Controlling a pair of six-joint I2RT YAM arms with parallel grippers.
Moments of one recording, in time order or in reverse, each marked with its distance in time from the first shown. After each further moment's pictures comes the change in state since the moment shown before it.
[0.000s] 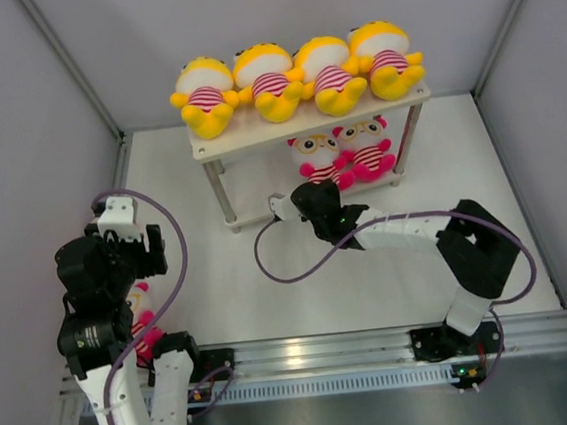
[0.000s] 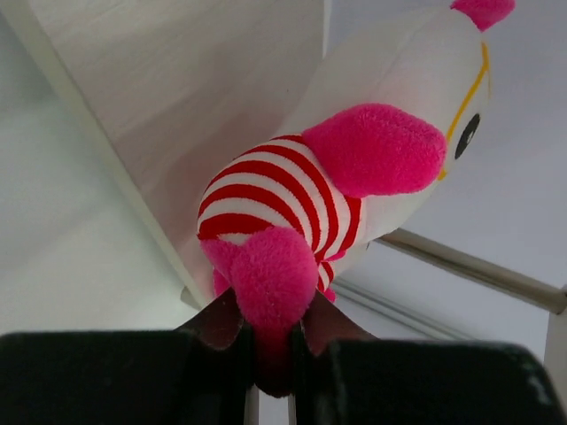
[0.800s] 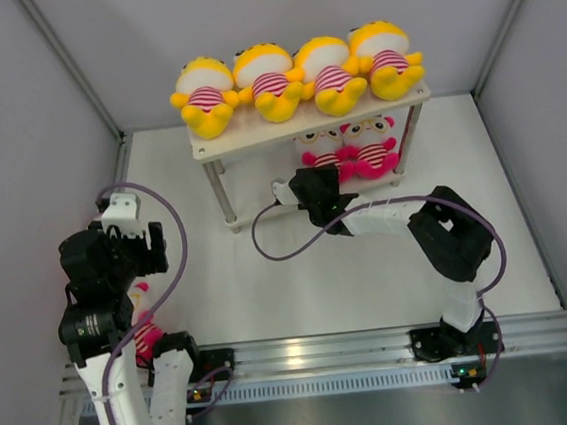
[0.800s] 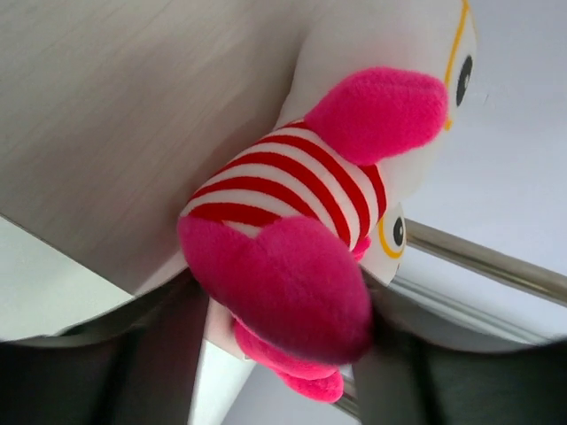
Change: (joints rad) left arm -0.002 0.032 -0.023 0.000 -0.009 0.010; right arm -0.115 0.251 0.136 0.092 0.030 -0.013
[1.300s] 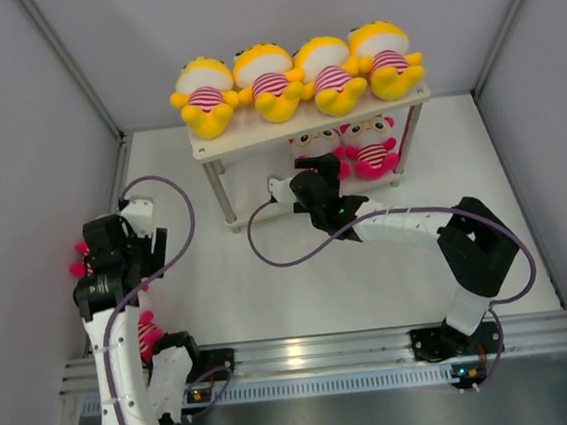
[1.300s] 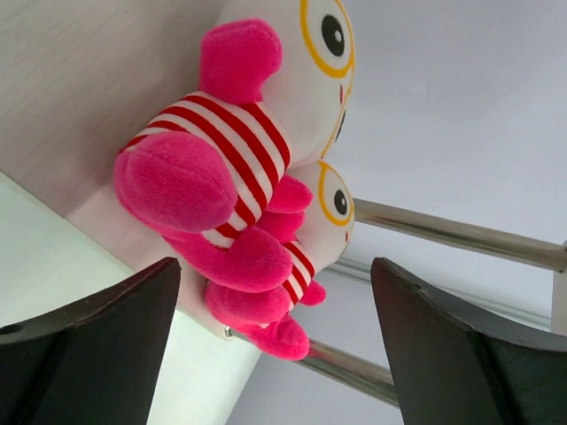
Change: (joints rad) left arm 0.000 0.100 -0.150 0.023 -0.220 0.161; right arm 0.061 -0.154 -0.027 -0.036 0.023 0.052
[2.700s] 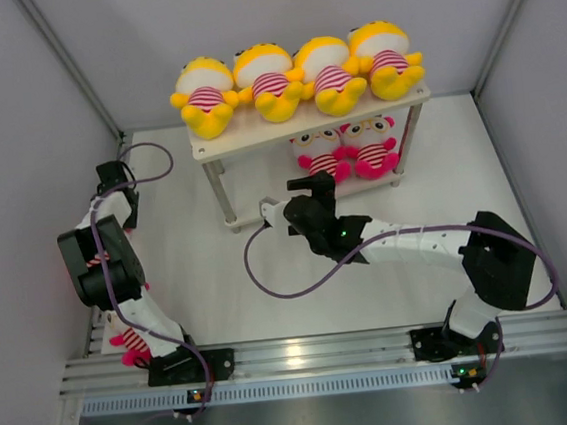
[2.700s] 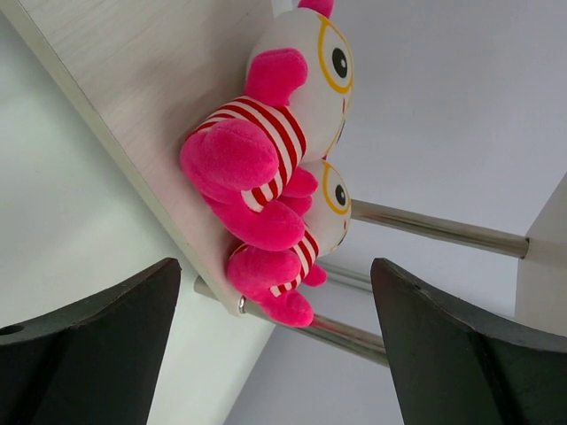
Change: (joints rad) left arm 0.119 1.096 0.213 0.639 -0.340 0.068; right arm 0.167 -0.120 -0.066 -0.082 0.074 0.060
